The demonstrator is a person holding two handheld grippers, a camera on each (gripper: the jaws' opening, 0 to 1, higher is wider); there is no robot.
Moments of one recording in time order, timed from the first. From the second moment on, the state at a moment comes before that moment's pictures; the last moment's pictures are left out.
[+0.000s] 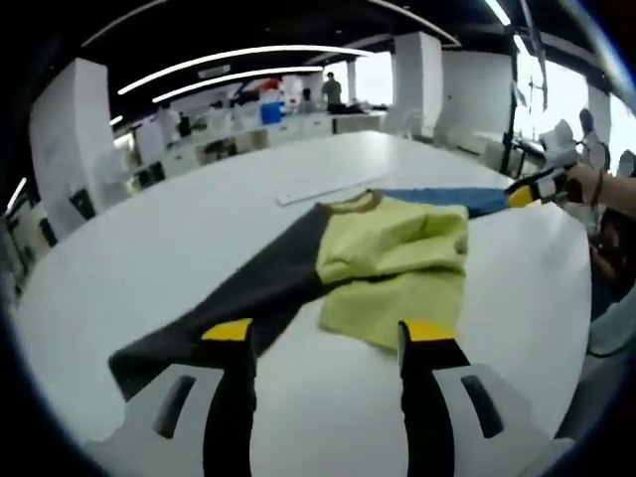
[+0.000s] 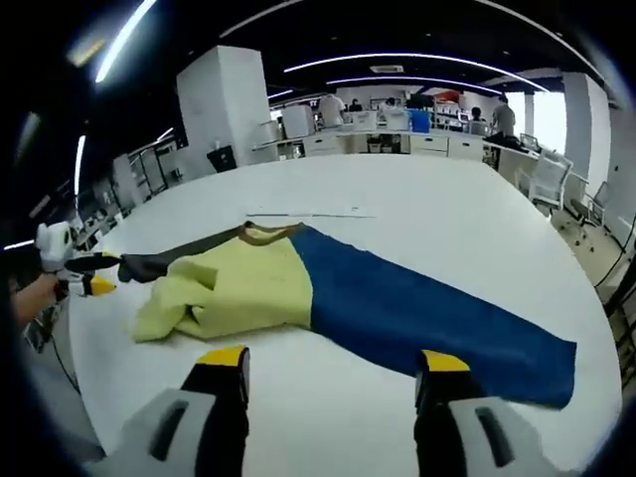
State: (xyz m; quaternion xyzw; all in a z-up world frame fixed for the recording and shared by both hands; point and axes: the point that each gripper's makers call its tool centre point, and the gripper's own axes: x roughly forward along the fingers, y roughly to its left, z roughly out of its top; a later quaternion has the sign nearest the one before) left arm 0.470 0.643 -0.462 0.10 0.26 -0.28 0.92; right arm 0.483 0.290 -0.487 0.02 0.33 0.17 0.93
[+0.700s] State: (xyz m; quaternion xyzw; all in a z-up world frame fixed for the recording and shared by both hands) left arm 0.442 0.572 -0.501 0.13 0.27 -0.35 0.89; right arm 0.475 0.389 -0.510 0.06 0.33 0.23 0.92
